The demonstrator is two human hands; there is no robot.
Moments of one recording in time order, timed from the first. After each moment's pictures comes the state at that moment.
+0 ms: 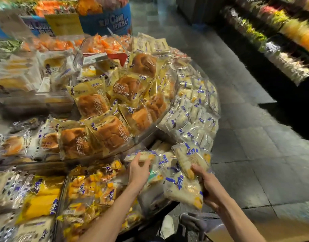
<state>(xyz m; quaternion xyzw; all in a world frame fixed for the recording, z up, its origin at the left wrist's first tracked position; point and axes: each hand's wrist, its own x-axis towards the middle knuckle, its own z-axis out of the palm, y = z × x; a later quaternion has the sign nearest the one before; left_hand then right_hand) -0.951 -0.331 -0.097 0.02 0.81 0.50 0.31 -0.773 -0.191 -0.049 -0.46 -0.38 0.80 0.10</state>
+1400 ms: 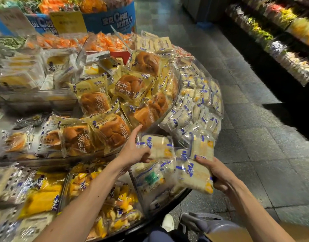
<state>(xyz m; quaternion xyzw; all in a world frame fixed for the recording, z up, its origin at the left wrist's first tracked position) -0.994 -0.330 -0.008 0.15 0.73 0.53 0.40 -0.785 -0.143 -0.041 -0.39 -0.40 0.83 0.03</state>
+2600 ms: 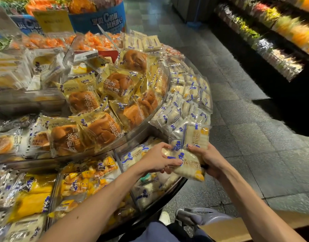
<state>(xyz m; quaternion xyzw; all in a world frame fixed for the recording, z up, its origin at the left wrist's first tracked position) -0.925 -0.277 -0.018 0.25 0.71 0.37 0.54 -0.785 -0.136 -0.025 -0.38 -0.46 0.80 0.11</state>
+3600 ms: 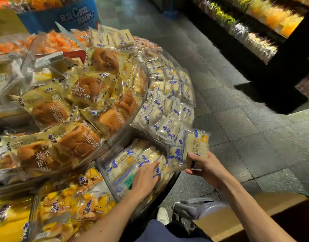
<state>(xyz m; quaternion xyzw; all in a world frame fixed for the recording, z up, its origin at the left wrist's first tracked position) -0.898 -0.278 -0.137 0.43 0.85 0.17 0.26 -0.738 -0.125 -0.047 -0.44 -0.42 0.78 0.13</state>
